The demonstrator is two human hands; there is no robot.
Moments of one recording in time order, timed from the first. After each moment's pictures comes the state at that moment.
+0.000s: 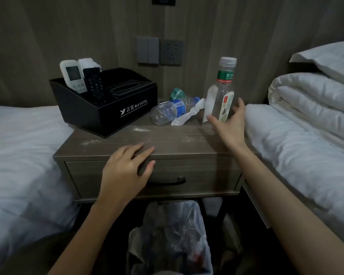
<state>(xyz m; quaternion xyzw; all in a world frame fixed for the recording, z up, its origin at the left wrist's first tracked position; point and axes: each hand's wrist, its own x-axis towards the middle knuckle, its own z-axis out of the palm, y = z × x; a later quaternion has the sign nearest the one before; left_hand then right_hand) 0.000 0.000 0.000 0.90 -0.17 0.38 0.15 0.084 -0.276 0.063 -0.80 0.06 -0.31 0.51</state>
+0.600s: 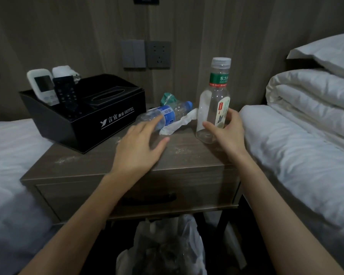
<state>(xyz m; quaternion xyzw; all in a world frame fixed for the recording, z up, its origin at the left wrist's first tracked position) 0.056 -0.068 0.071 0.93 -0.15 0.23 0.24 0.104 -0.304 0.058 -0.80 0.05 -0.30 0.51</state>
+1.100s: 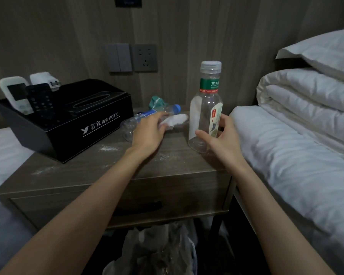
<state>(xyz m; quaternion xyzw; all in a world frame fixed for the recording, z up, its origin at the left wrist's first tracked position) 0.151 -0.130 0.068 0.90 -0.16 0.24 0.31 0.072 -0.318 0.069 -0.79 0.00 -0.25 0.56</state>
